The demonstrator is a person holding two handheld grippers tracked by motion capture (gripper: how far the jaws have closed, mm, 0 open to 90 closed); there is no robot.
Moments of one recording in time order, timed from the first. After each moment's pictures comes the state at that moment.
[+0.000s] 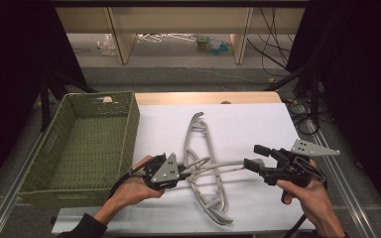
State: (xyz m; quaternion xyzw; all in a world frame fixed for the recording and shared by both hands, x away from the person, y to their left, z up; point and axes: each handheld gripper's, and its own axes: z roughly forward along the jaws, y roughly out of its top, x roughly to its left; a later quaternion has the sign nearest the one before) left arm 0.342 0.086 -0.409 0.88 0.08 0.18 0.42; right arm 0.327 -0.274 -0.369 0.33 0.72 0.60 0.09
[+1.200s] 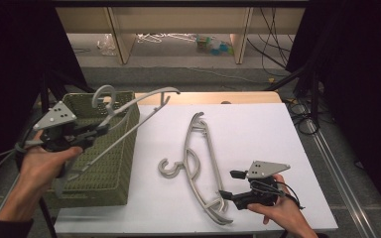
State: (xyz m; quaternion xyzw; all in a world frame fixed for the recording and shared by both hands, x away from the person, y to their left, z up) left arm 0.343 0.261 -0.286 0.77 0.37 0.25 0.46; right arm 0.312 -0.216 -0.415 0.26 0.84 0.46 0.09
